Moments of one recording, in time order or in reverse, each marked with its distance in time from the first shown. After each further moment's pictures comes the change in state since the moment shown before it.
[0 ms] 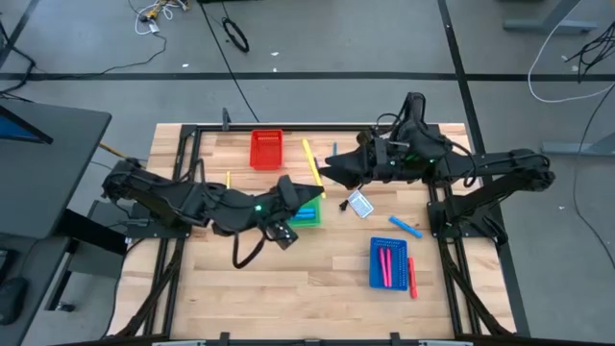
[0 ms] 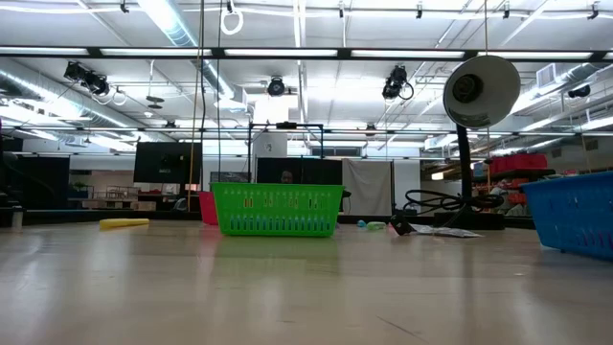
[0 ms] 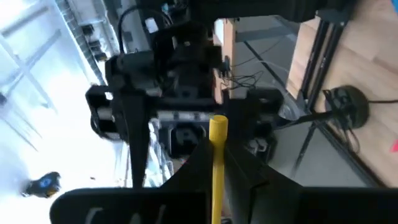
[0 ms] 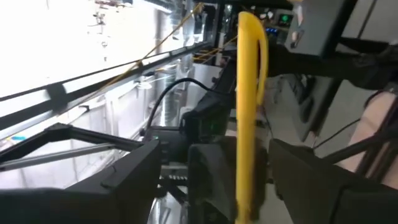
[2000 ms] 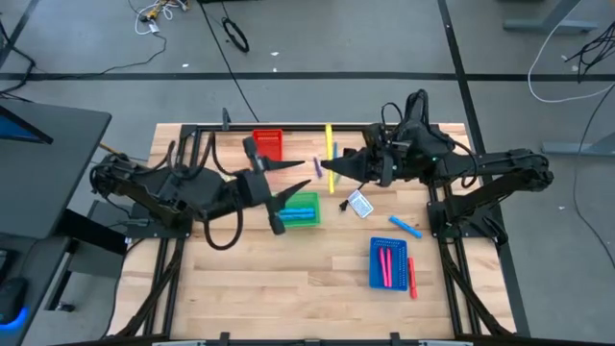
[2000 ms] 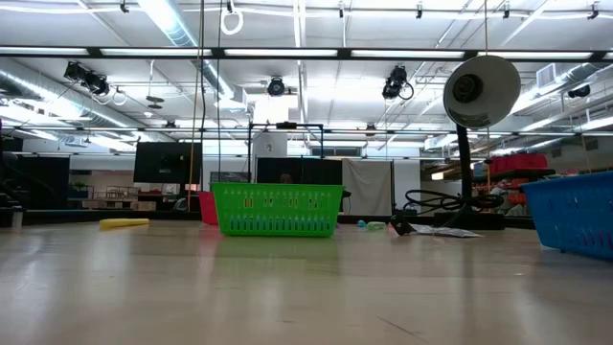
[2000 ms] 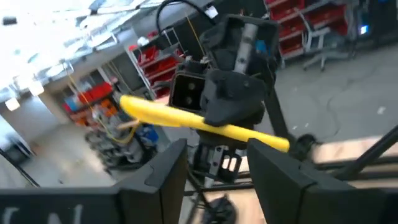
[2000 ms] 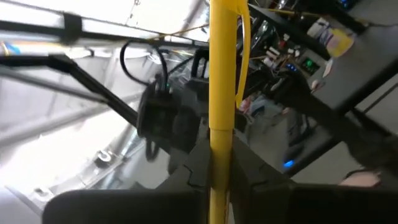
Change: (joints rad) left arm 0.015 -0.107 -0.002 0.046 0.019 -1.210; right arm -0.004 0.010 0.002 0.096 -0.060 -0.465
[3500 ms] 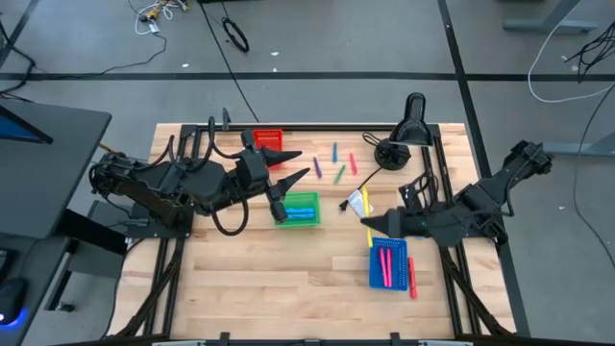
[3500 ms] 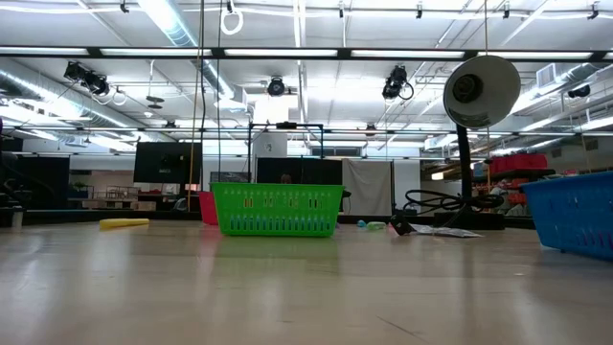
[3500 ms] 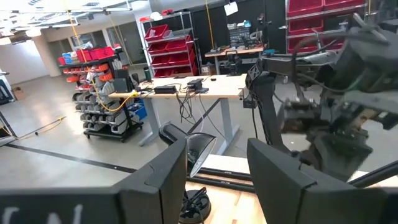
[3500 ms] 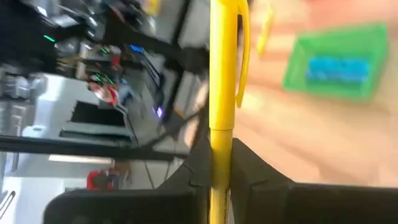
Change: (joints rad) left arm 0.047 -0.008 0.001 -0.046 -0.011 -0.270; right arm 0.573 -0.114 -0.001 -0.917 0.785 0.622
